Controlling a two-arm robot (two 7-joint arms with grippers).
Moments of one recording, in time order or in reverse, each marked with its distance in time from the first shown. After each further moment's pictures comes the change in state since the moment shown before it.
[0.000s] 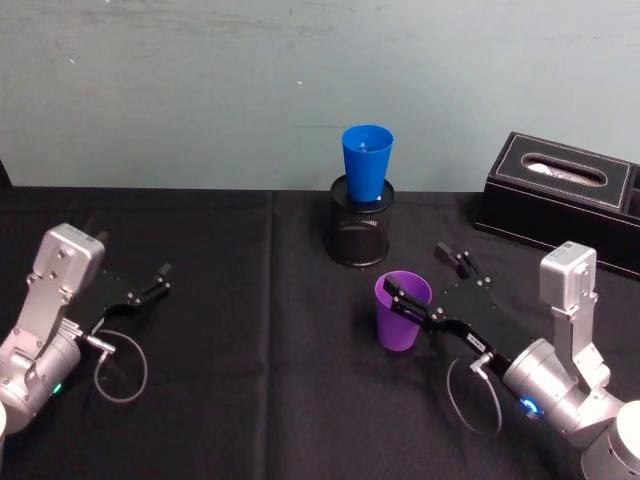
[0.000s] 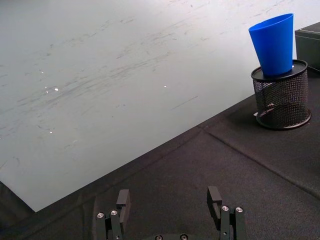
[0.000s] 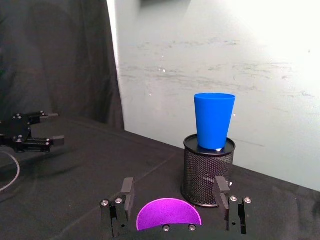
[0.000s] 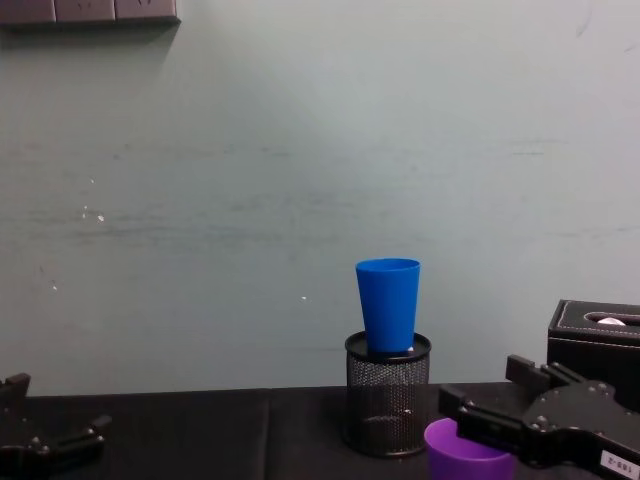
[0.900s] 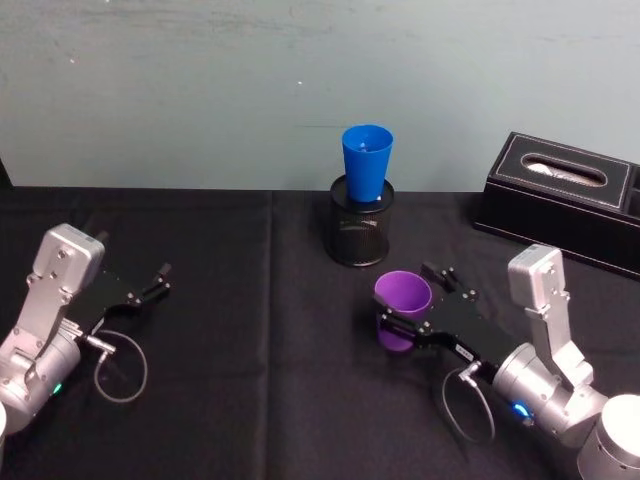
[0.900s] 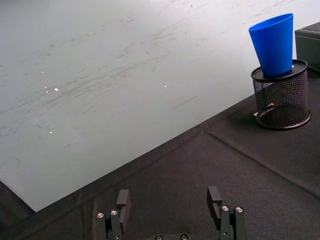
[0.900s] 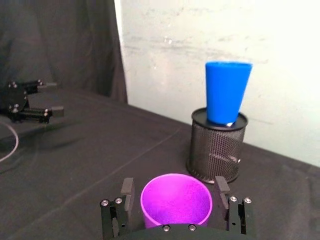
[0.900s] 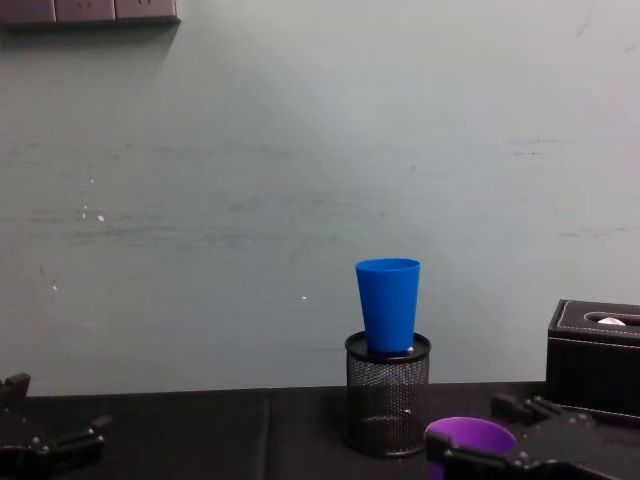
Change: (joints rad) left arm 0.000 0.000 0.000 0.000 0.000 0.000 0.000; right arm 0.031 0.015 -0.048 0.024 -0.040 0.091 -0.017
